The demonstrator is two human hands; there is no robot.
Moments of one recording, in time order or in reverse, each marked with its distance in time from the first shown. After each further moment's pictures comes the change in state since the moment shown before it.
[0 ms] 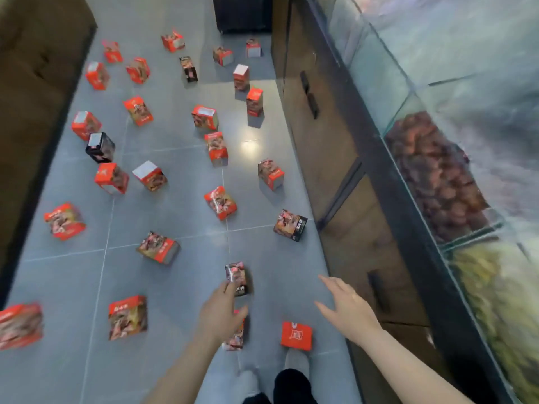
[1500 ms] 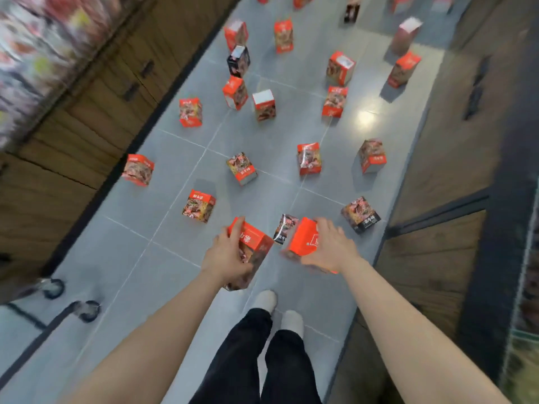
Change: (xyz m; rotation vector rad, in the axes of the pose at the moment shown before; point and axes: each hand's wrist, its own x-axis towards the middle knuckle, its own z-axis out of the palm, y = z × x) left_hand -0.099 0.013 -0.034 -0.228 0.257 -0.554; right_hand 0.058 -0.122 -0.044 -0.199 -0.297 -0.423
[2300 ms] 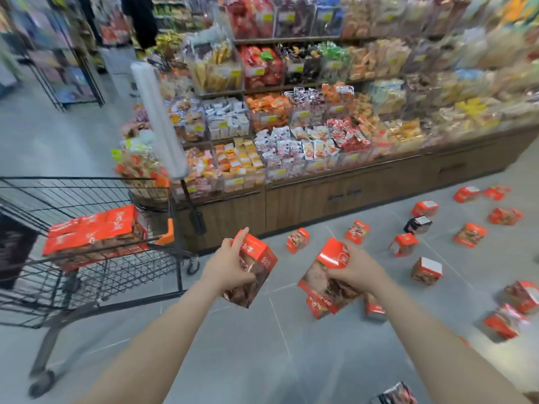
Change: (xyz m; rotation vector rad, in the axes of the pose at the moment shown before) left_hand -0.282 -0.302 -0.233 -0.289 0.662 -0.399; right_hand -0.087 -0.442 0.047 -0.240 0.020 -0.690
